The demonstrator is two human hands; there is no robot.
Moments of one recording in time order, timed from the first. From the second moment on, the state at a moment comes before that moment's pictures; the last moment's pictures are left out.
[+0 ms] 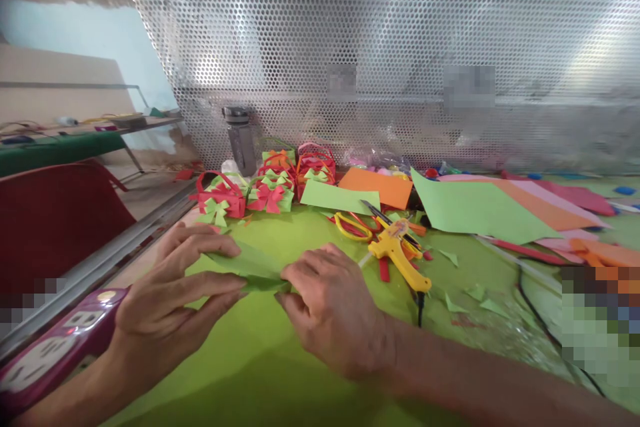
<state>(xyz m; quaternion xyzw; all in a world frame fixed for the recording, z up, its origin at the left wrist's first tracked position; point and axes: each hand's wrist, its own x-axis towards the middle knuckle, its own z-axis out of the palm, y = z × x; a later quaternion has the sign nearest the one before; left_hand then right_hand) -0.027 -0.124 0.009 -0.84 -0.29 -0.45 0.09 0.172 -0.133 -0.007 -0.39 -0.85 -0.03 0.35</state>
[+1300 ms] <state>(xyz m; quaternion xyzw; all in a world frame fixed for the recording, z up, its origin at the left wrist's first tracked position) -0.018 -0.136 0.007 -0.84 -0.26 -0.46 0.11 0.173 -0.135 0.000 -0.33 -0.83 0.12 0.42</state>
